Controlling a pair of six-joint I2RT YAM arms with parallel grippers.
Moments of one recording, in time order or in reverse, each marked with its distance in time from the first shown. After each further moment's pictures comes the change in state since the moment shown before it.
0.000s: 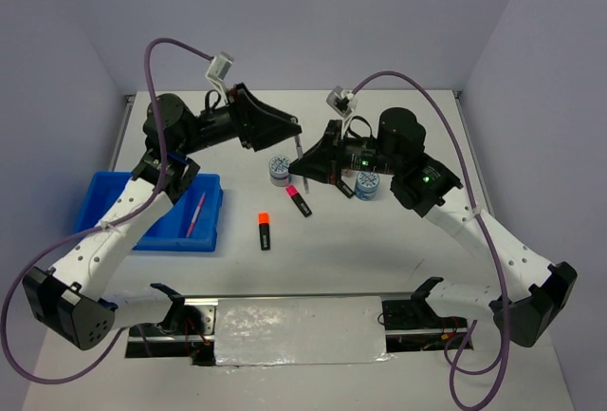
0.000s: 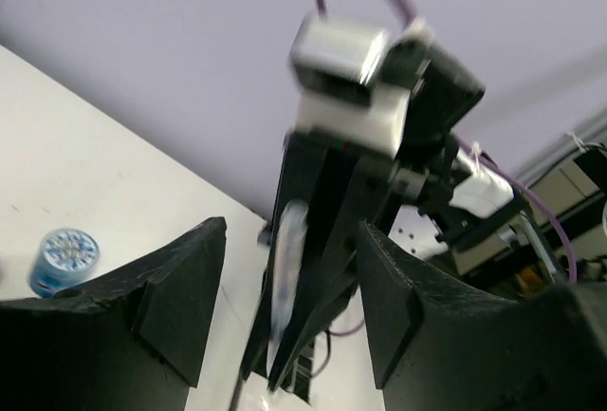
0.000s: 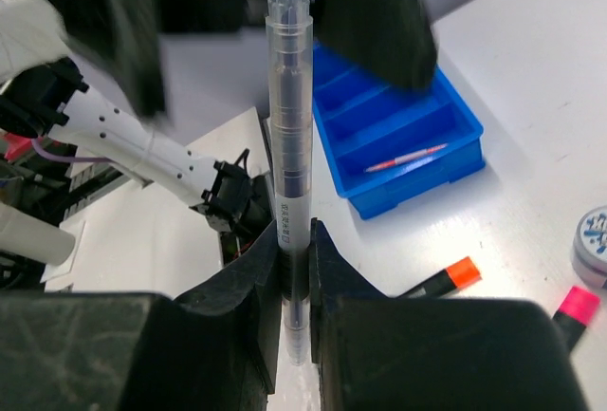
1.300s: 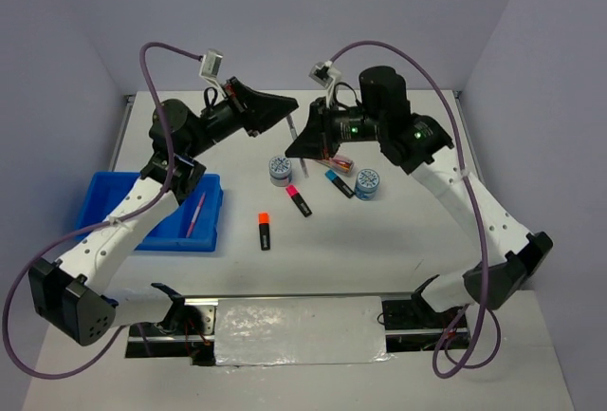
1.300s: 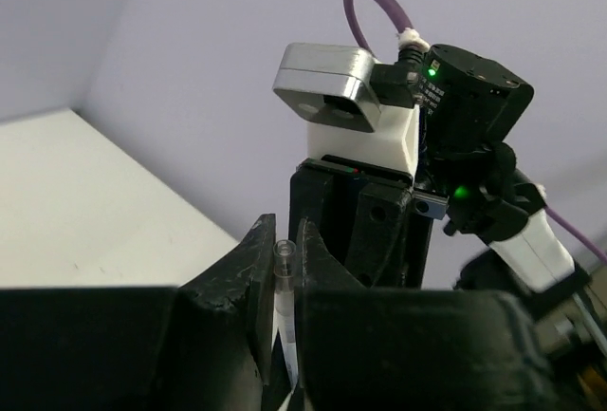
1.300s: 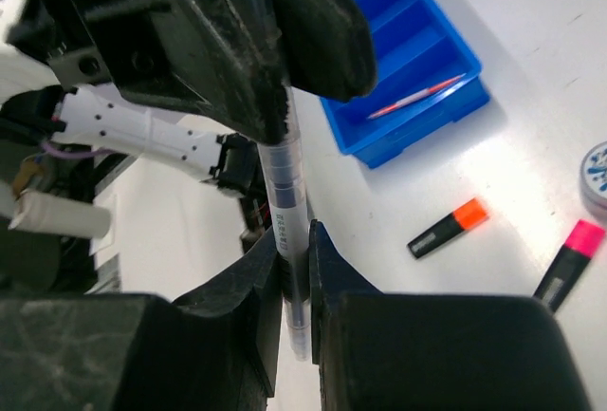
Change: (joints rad) left arm -0.011 0.040 -0.003 0.089 -0.182 0.010; right arm -0.051 0.227 0.360 -0.367 -0.036 -0.029
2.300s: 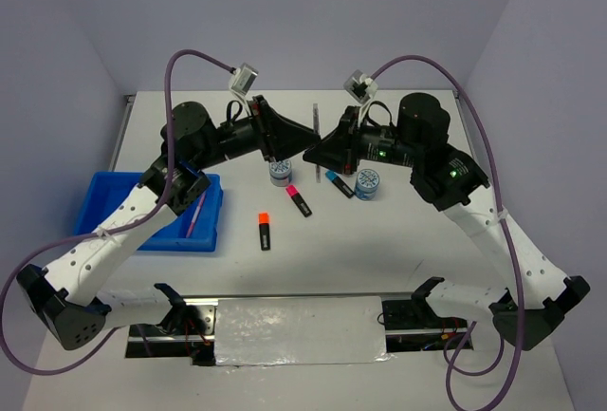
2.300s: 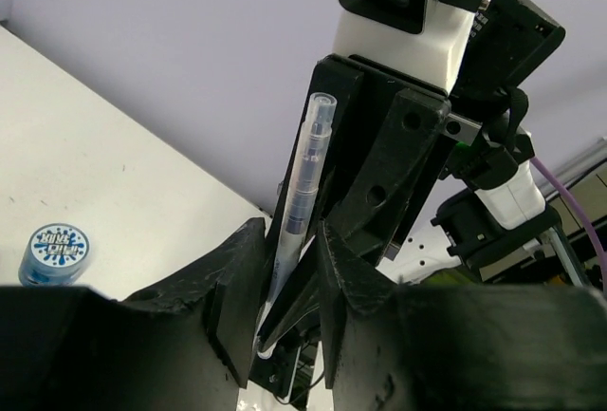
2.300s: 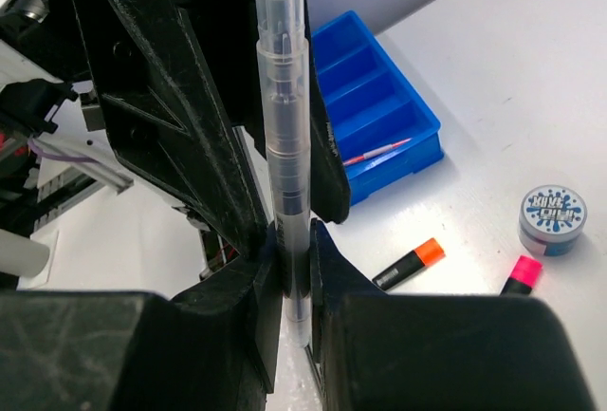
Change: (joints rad) left arm -0.180 -0.050 0.096 -0.293 -0.062 0.119; right arm 0.010 -0.238 -0.175 0.109 0.085 -0.043
